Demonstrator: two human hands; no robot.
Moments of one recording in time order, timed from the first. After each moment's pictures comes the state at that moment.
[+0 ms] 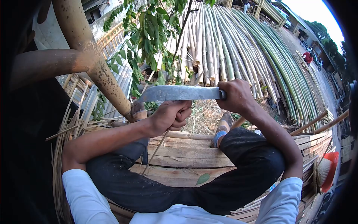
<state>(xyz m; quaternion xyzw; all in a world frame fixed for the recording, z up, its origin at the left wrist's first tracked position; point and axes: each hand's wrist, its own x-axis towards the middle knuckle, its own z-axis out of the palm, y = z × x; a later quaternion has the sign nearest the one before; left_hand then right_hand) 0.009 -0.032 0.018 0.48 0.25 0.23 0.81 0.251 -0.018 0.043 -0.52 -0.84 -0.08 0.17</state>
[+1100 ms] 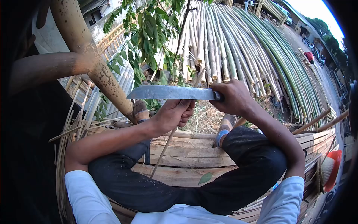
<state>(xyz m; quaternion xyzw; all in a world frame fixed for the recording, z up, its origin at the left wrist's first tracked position) 0.018 -0.029 0.001 0.53 0.26 0.26 0.76 0.246 -0.022 0.044 -0.45 -0.88 0.00 0.19</state>
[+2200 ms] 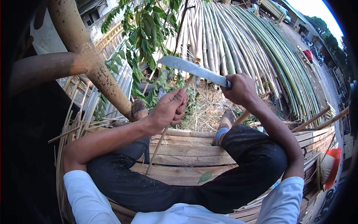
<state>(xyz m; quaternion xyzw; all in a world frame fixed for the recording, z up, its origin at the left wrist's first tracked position) 0.015 -0.033 0.016 0.50 0.29 0.29 0.76 0.271 -0.007 0.034 -0.57 -0.80 -0.08 0.15</state>
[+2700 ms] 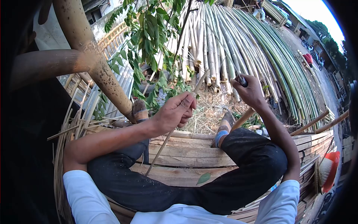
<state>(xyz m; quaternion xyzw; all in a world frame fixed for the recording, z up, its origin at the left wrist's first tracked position) 0.017 -0.031 0.005 0.55 0.23 0.27 0.76 0.300 -0.008 0.033 -0.62 -0.70 0.14 0.32</state>
